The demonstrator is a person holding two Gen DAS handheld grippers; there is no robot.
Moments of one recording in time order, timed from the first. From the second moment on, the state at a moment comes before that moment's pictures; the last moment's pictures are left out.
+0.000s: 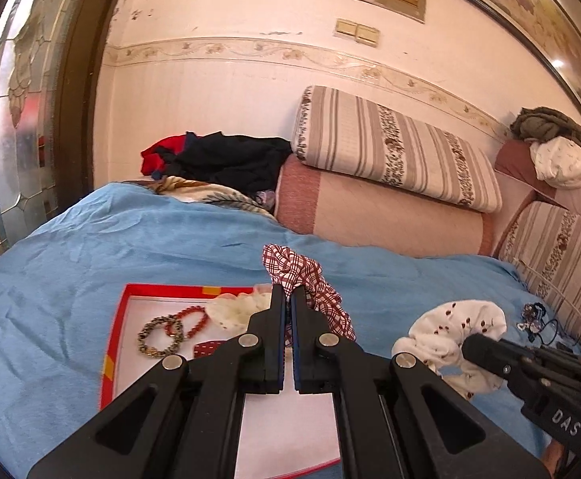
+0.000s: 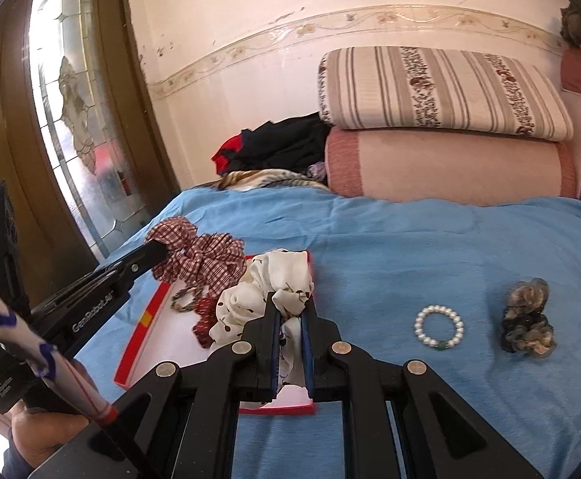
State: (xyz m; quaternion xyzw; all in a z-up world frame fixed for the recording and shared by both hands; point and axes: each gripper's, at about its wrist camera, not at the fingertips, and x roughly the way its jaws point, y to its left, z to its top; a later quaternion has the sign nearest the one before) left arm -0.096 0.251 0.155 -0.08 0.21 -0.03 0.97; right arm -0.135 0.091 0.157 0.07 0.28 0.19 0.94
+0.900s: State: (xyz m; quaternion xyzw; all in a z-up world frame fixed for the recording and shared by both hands) left arm -0.088 0.364 0.121 -0.14 0.29 0.06 0.95; right arm -0.115 0.141 0.129 0.07 0.33 0.24 0.91
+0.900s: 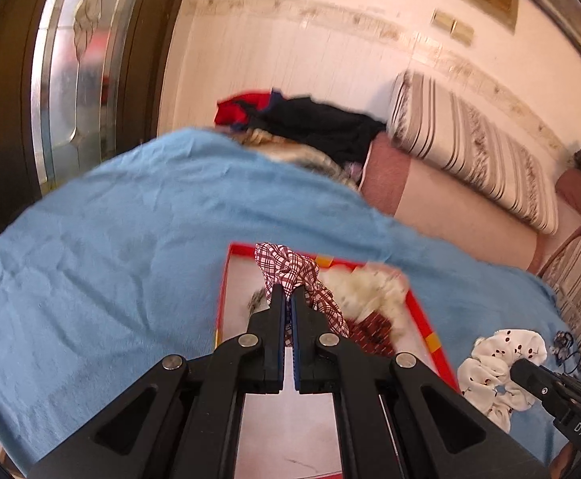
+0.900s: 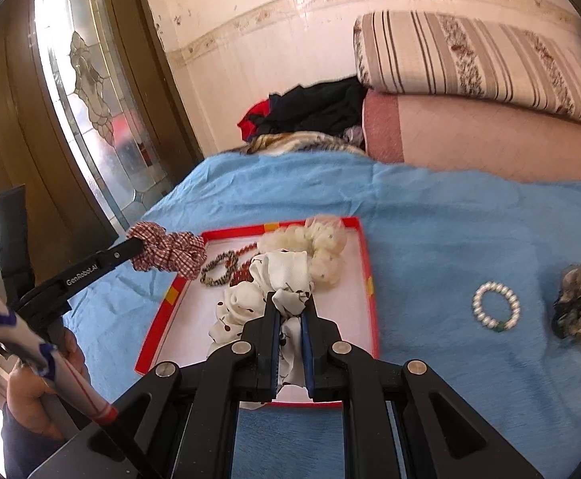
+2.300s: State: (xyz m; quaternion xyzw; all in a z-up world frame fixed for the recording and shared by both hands) left arm -0.051 0.352 0.086 -0.13 0.35 0.07 0.93; right arm -0.055 0.156 0.074 0.06 0.40 0.19 0.90
